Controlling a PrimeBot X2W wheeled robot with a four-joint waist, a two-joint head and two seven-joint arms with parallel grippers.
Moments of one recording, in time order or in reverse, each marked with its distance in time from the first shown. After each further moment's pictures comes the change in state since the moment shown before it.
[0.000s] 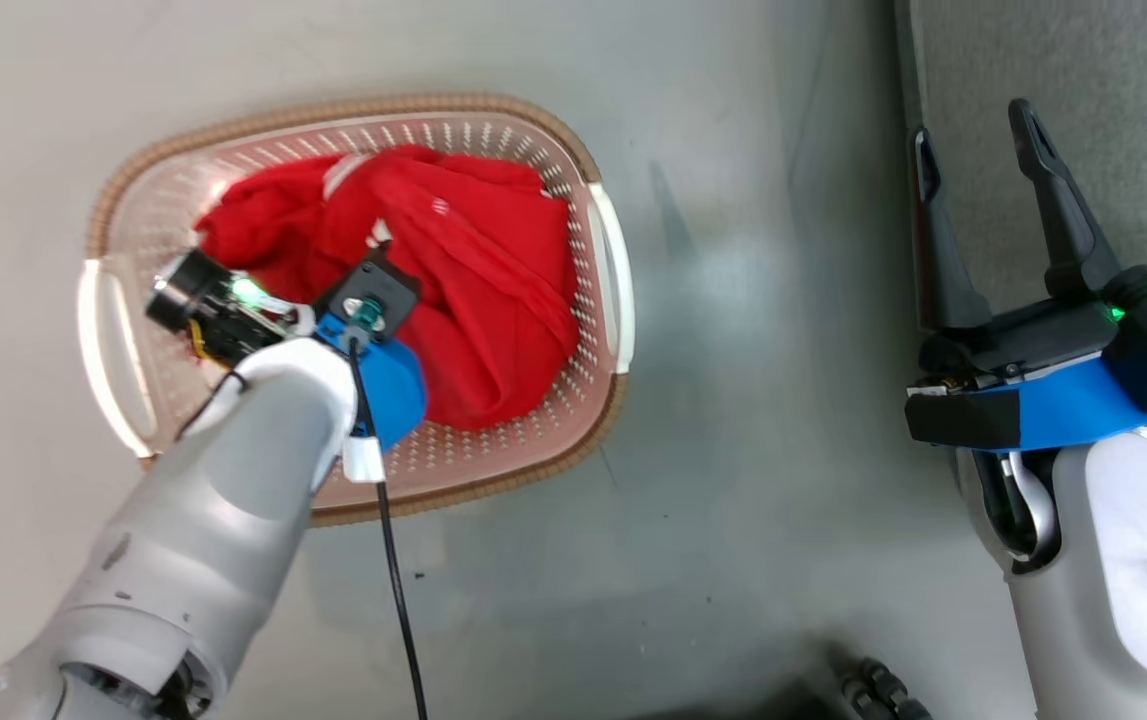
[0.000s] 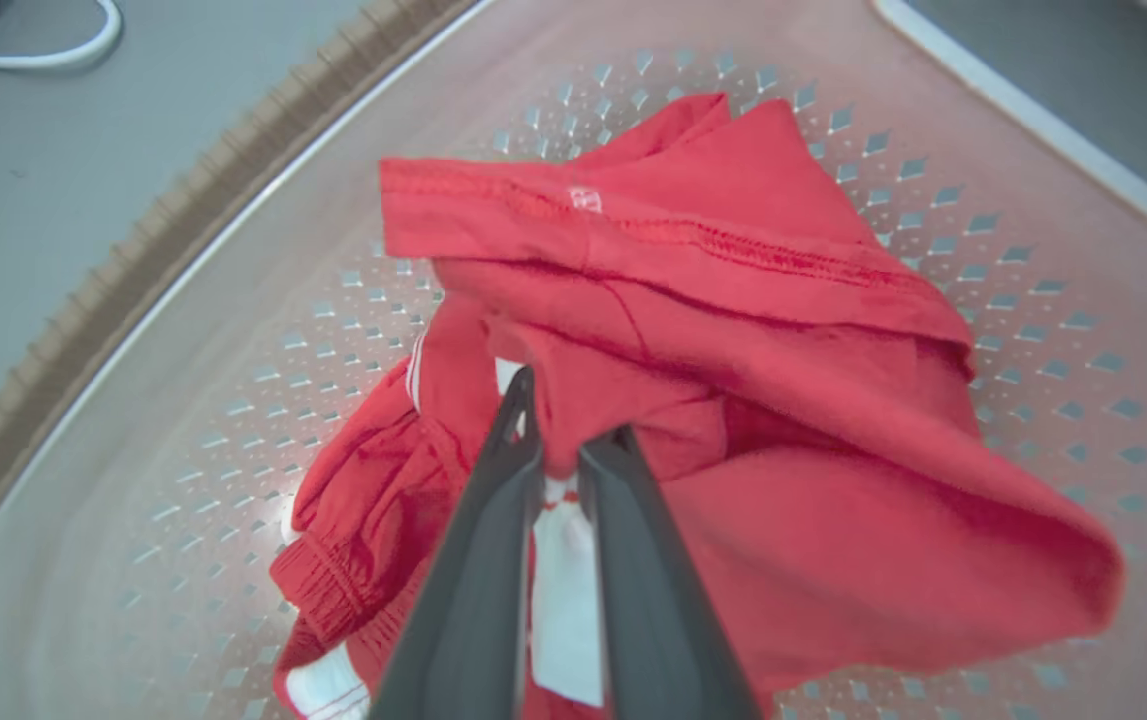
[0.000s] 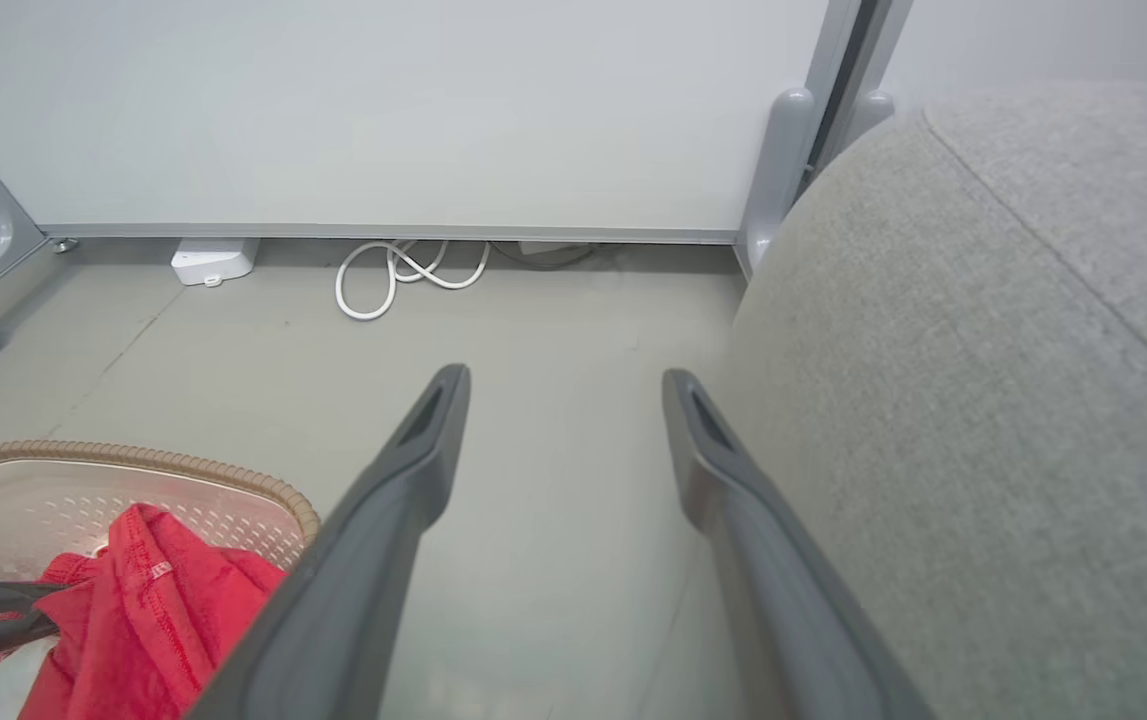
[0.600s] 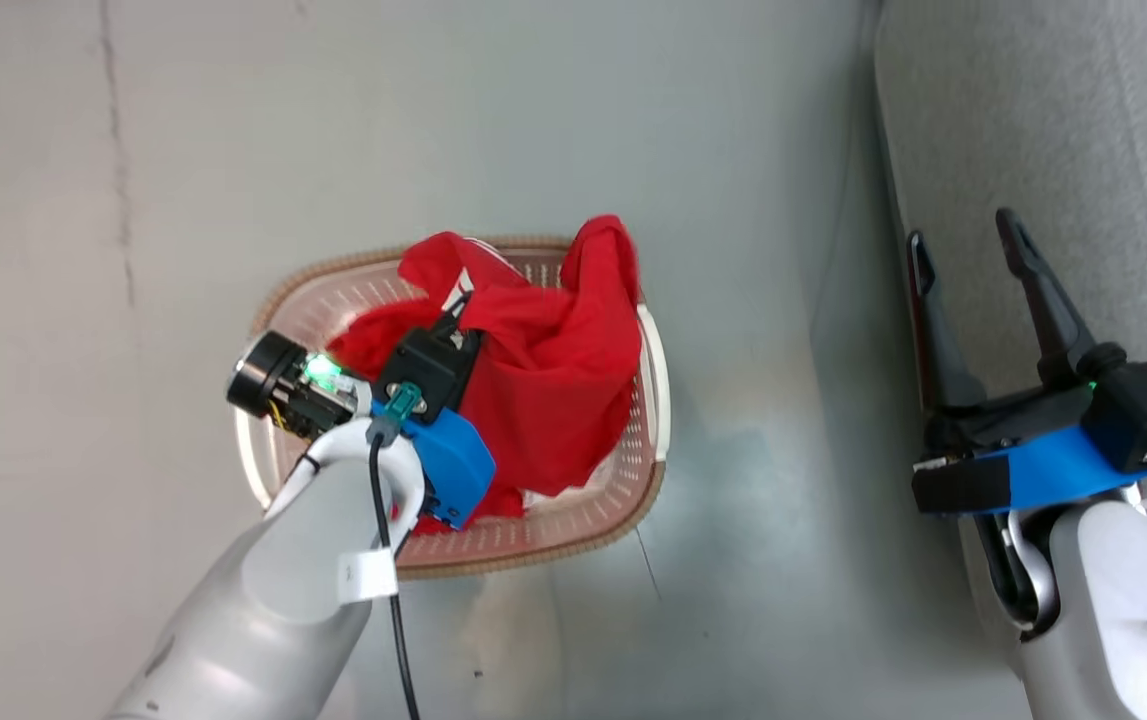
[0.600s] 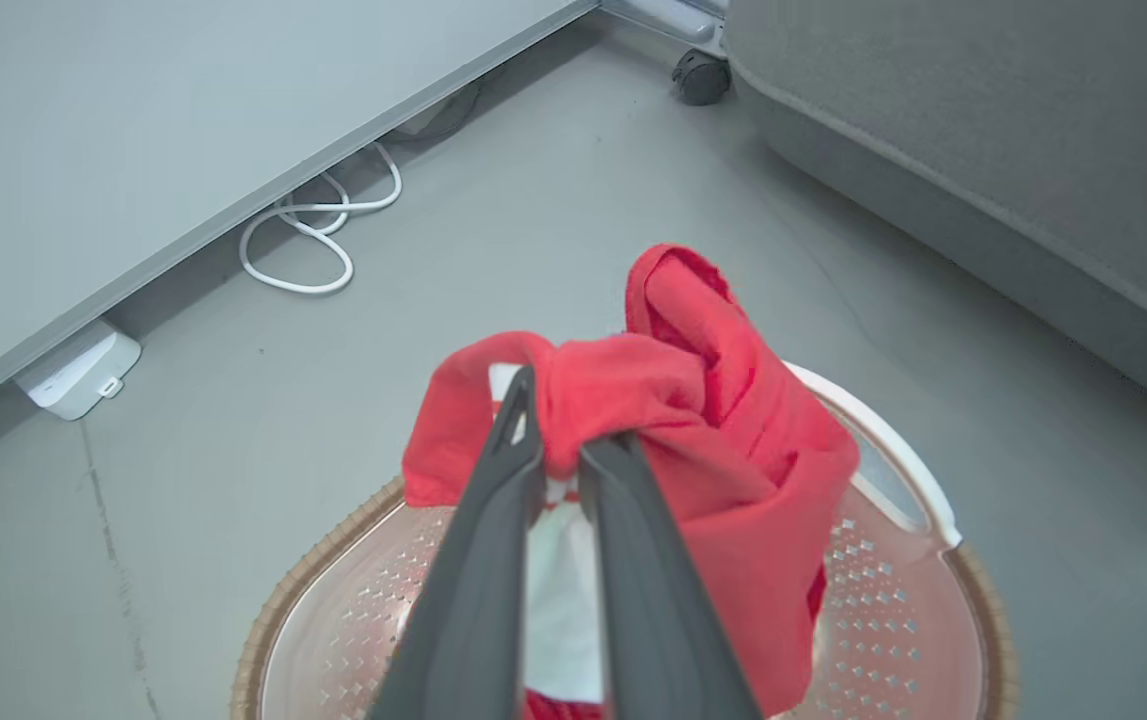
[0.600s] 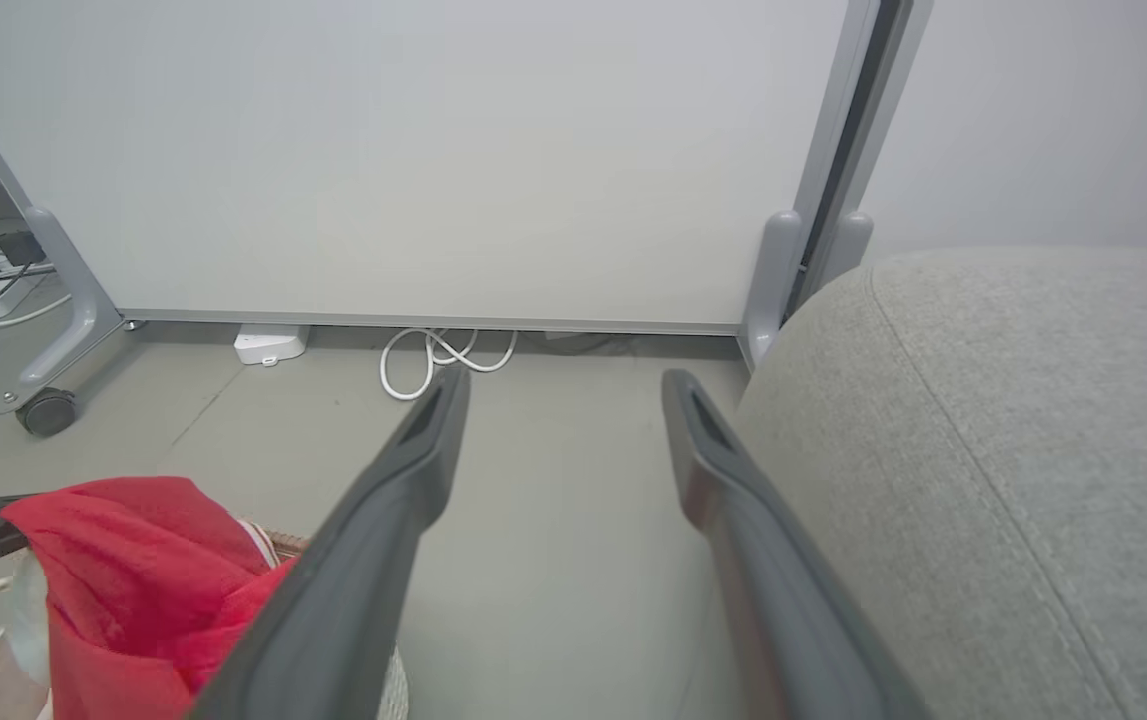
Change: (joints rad) left arm 0.237 0.014 0.141 -0.370 -0.016 0.041 -0.002; right arm 0.104 -0.020 -0.015 0.055 0.000 0.000 0.000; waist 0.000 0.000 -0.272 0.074
